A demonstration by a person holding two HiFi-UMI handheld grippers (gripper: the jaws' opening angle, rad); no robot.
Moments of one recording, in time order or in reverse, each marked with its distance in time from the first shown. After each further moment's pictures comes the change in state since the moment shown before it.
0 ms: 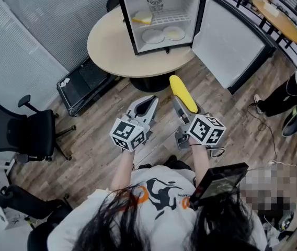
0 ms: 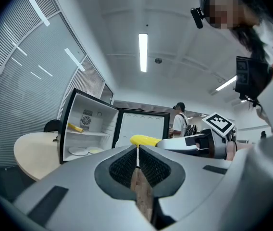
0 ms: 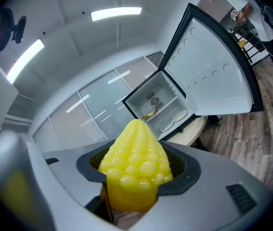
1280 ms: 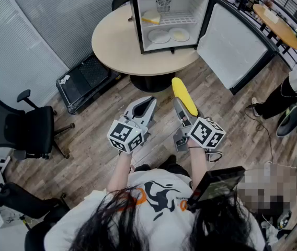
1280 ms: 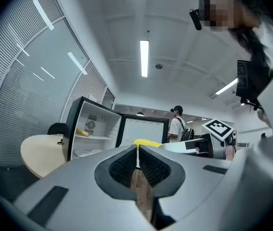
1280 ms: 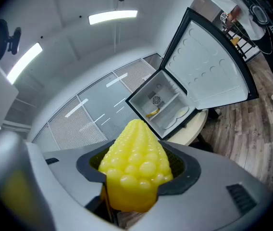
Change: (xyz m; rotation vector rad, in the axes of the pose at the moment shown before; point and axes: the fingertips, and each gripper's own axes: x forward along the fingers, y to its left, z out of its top) left arm -0.058 0.011 0.017 -0.011 -0.039 0.000; right arm -0.006 0.041 -0.028 0.066 -0.036 -0.010
